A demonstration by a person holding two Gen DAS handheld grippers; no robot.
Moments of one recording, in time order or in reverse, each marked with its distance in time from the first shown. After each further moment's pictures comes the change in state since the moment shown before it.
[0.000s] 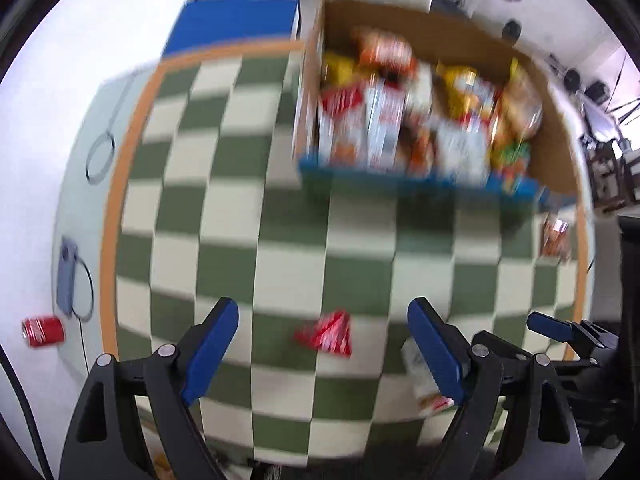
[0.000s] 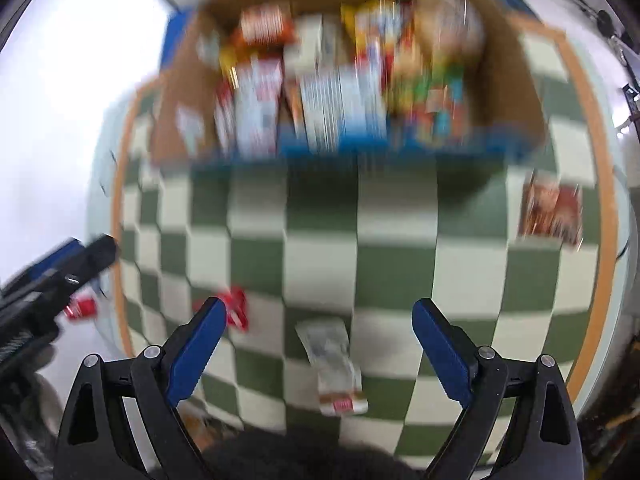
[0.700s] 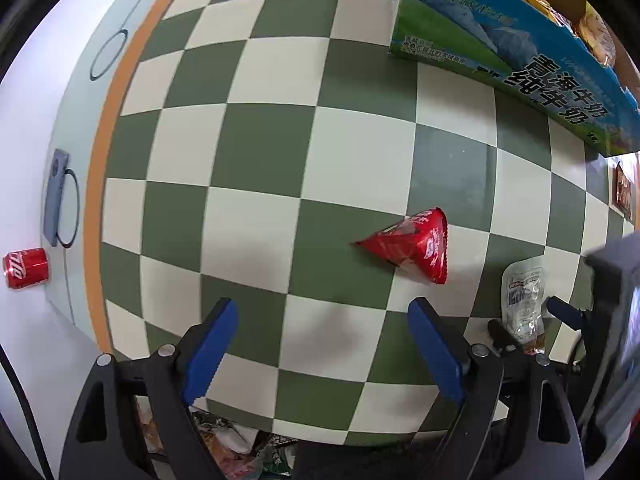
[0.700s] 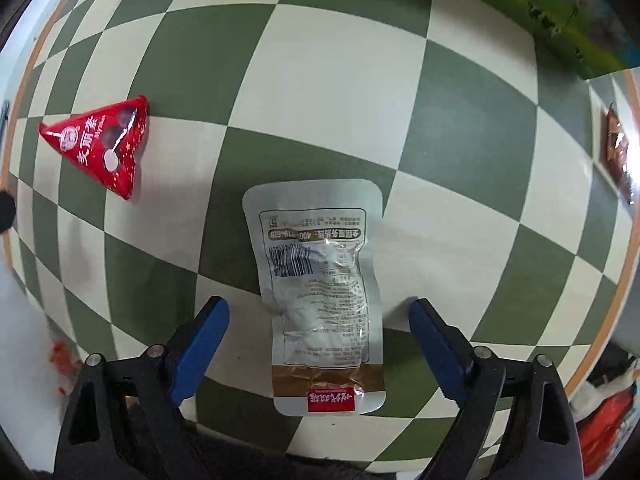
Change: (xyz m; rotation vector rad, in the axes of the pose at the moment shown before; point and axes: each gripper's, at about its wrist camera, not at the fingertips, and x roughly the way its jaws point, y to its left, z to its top) left arm 0.080 0.045 -0.065 -0.081 0.168 0.045; right arm 0.146 0.028 -0.093 -0.212 0.178 -0.308
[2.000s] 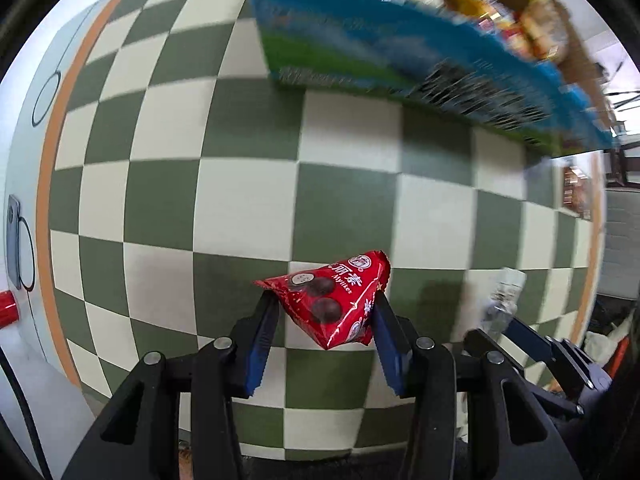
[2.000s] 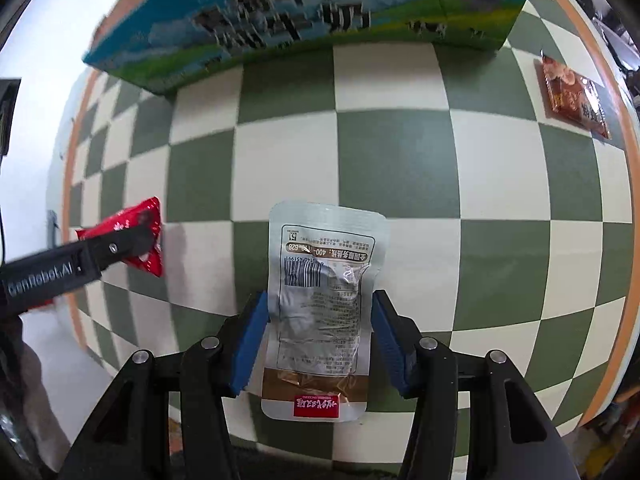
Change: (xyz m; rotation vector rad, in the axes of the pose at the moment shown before) left arm -0.012 -0.065 0.024 0.091 -0.031 -0.150; right arm -0.055 -0.097 -0.016 0.269 -0.197 0.255
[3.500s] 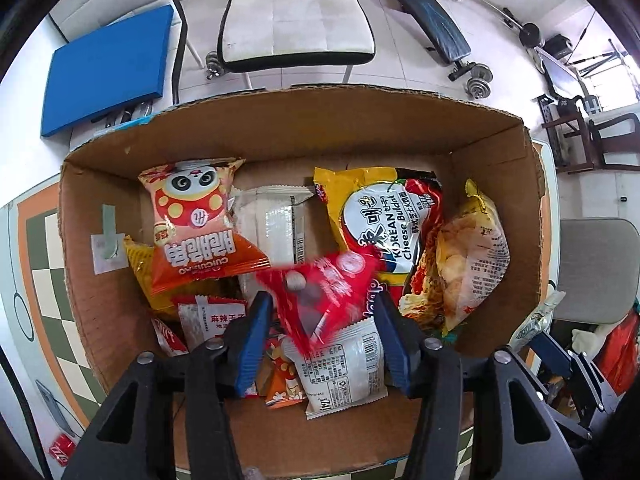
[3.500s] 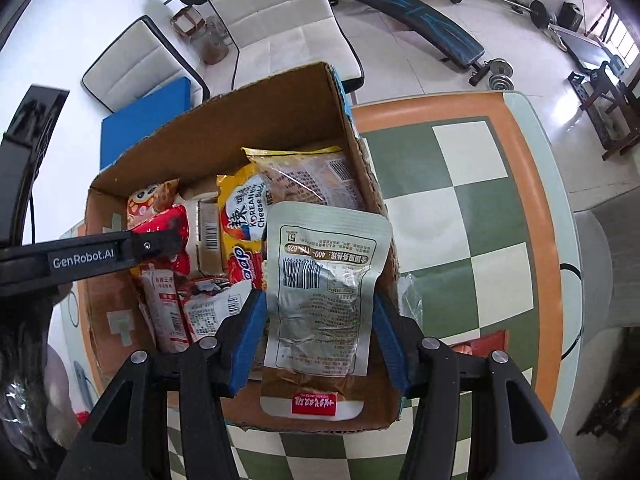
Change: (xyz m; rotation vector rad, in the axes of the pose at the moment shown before) left arm -0.035 -0.140 0.280 0.197 0.011 -0.039; right arm -0.105 -0.069 0.243 0.142 -0.204 -0.050
